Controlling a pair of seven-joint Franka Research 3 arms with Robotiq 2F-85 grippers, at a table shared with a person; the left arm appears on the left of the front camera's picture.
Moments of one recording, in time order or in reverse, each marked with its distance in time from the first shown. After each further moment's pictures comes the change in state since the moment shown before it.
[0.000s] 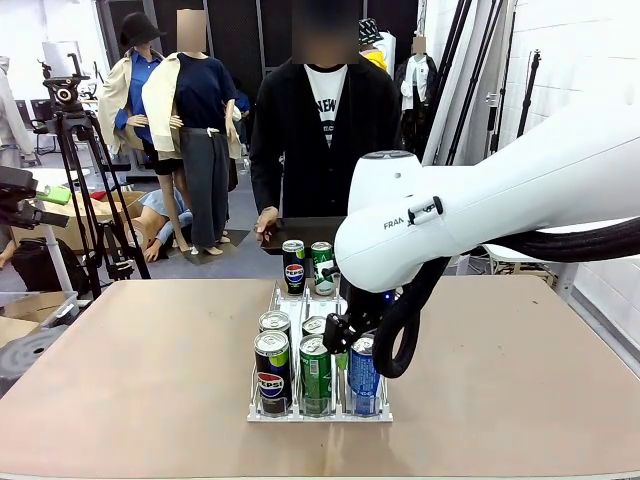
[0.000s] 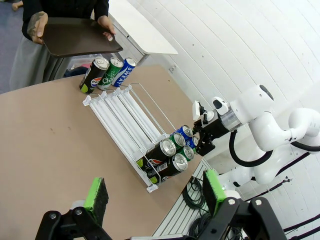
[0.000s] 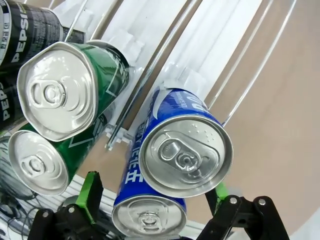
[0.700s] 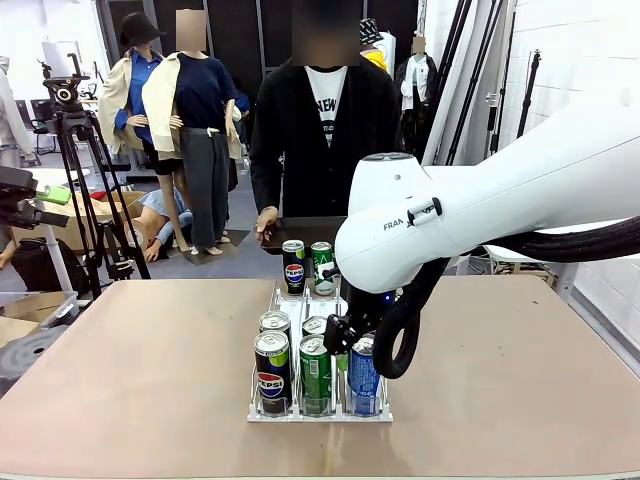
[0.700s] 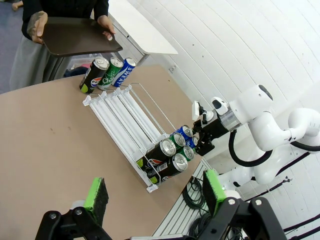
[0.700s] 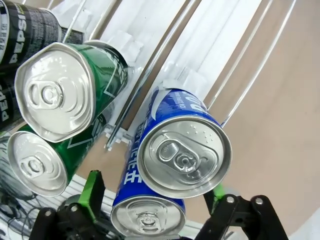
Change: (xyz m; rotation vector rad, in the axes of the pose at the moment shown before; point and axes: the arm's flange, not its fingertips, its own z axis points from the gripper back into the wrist) left arm 0.000 0.000 0.000 0.000 0.000 0.000; right arm 0.000 -0.001 0.000 0.000 0.000 -0.001
